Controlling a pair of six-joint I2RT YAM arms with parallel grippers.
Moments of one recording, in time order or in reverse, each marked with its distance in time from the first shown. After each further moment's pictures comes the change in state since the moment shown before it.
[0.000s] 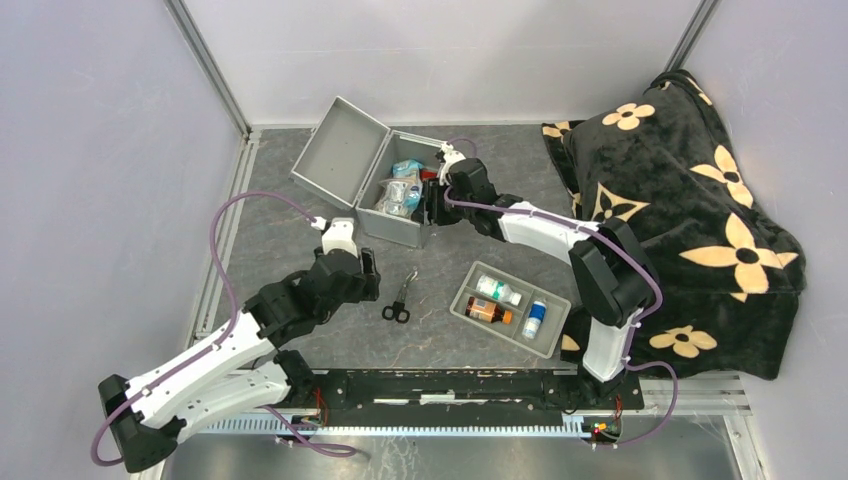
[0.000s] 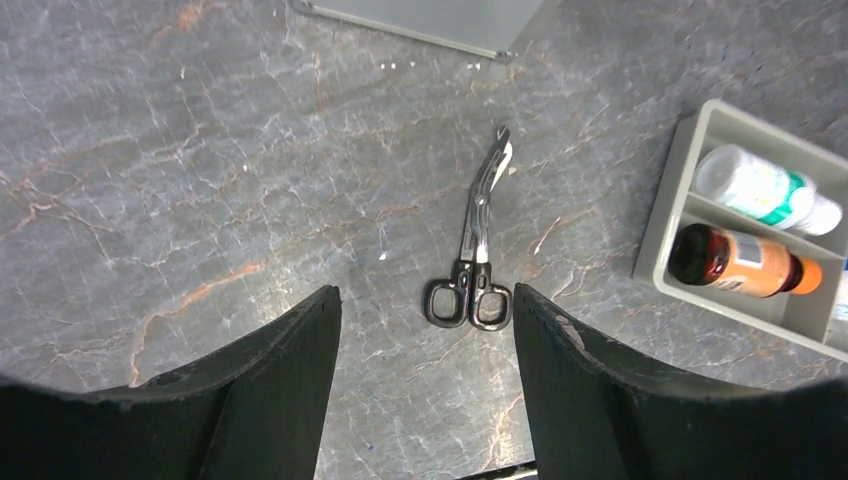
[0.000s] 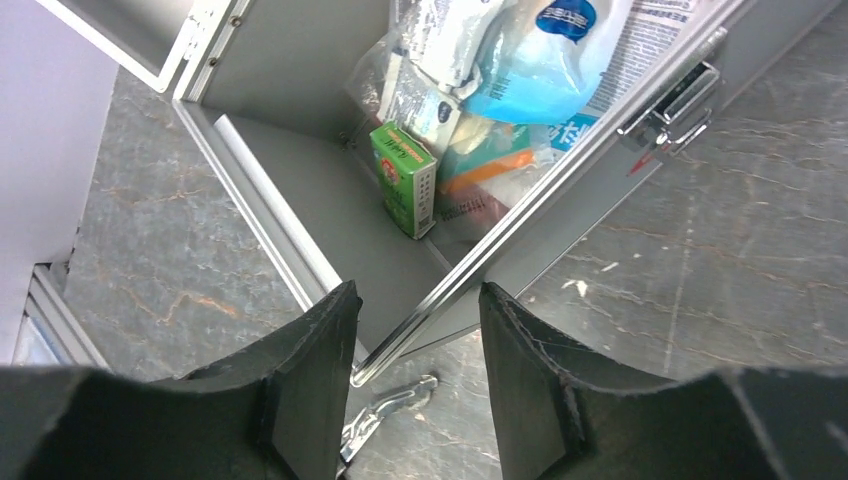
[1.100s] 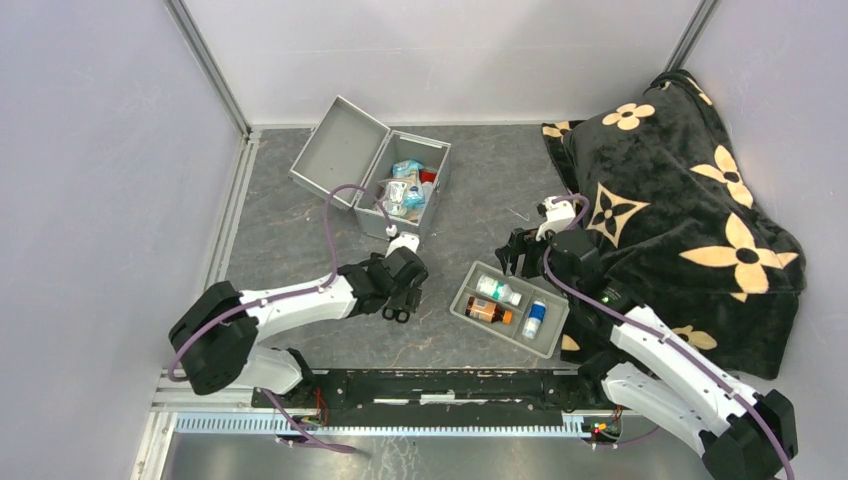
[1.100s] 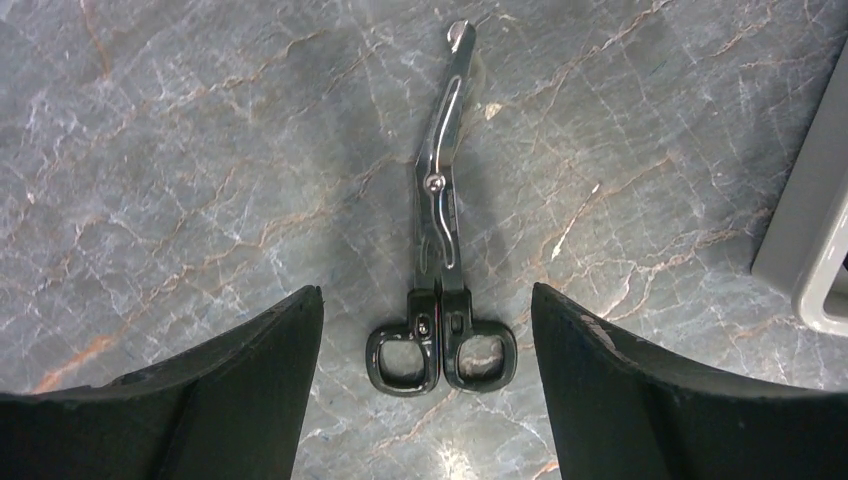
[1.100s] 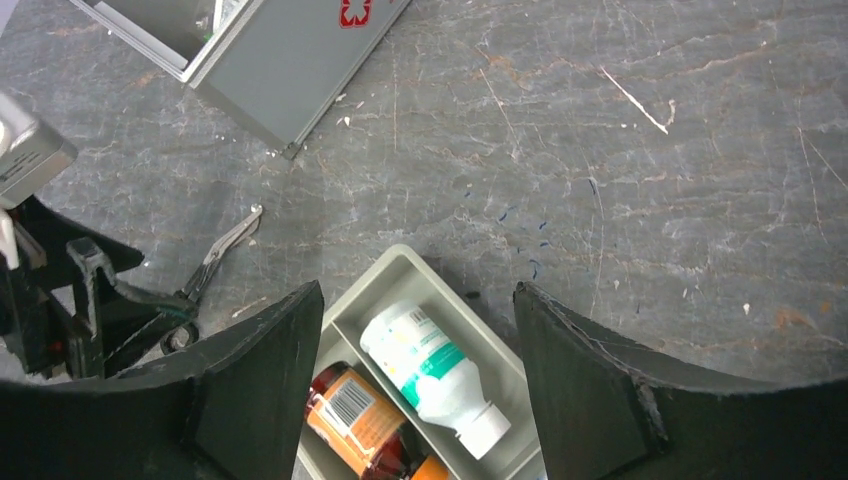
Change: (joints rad) left arm -0.034 0.583 -0.037 0.293 0.130 0.080; right arm -0.052 -0.992 -0.673 -0.156 0.312 -0.152
